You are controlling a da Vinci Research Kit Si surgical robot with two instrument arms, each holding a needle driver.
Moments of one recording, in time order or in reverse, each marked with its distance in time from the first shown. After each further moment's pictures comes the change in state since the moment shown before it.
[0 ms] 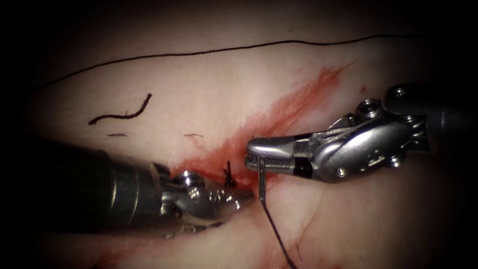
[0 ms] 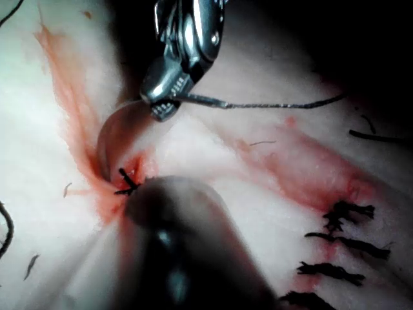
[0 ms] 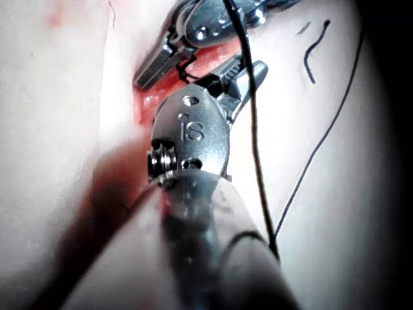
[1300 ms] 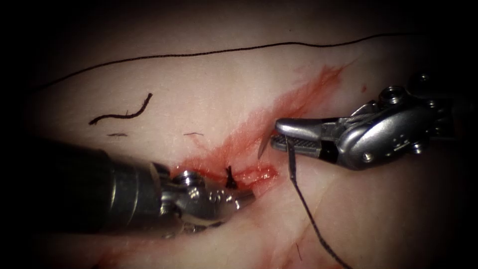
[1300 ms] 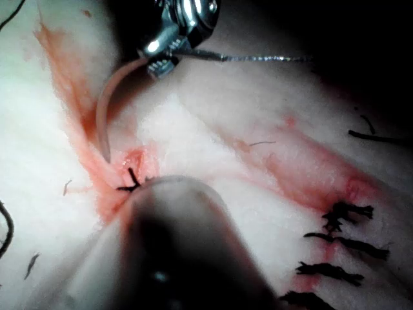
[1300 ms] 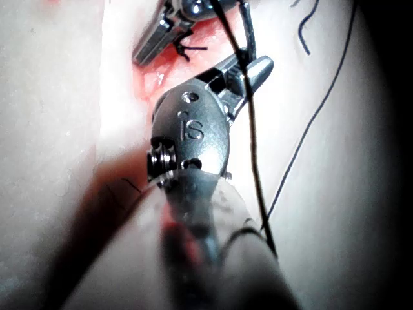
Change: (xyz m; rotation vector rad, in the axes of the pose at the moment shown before) right arm 0.000 0.002 -0.002 -0.136 0.074 0.078; left arm 0.000 0.000 0.000 -0.004 0.000 0.001
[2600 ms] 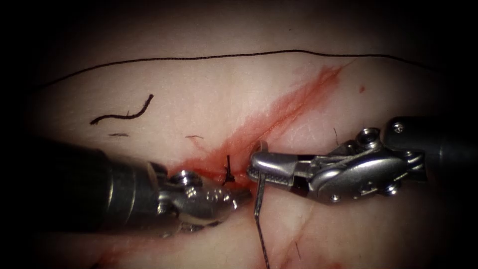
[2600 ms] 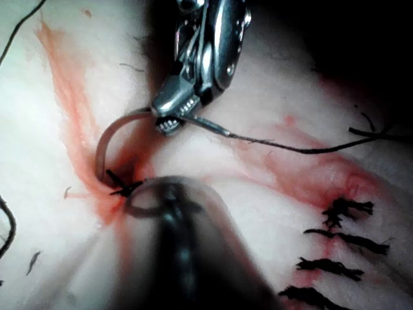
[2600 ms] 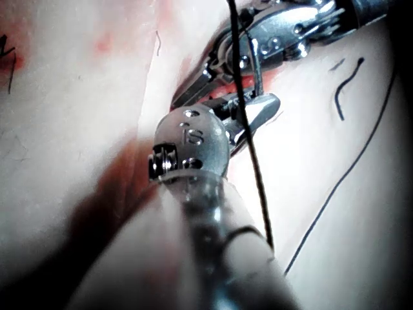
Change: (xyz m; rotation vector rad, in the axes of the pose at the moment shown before) right arm -0.001 -0.007 0.000 0.044 -0.127 -0.264; left arm 0.000 0.000 0.000 -0.001 0.000 0.002
